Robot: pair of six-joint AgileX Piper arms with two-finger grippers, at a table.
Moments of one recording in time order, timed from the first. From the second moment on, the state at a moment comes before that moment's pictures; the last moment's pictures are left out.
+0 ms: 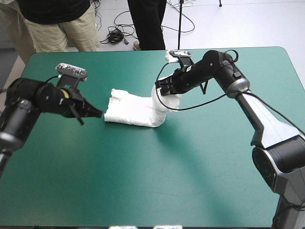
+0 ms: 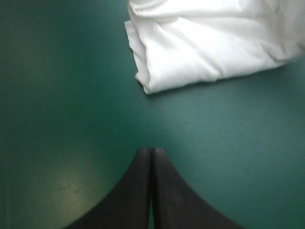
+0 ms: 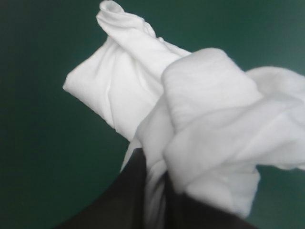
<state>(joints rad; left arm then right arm) -0.28 1.29 -1.39 0.01 1.17 0.10 0.41 1.91 -1.86 0.55 1.04 -0.13</state>
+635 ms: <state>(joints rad) -0.28 0.91 -1.20 0.01 1.25 0.10 0.59 2.22 -2.17 0.59 0.94 -0.05</state>
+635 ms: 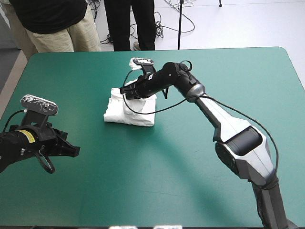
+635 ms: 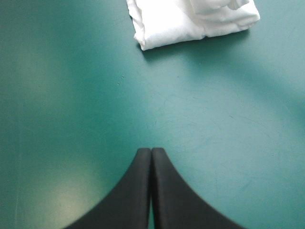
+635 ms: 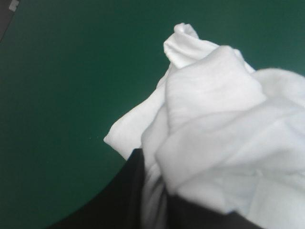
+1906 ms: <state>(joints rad) -0.28 0.91 -1.19 -0.01 1.25 0.03 0.58 2.37 -2.40 0.15 1.25 0.14</state>
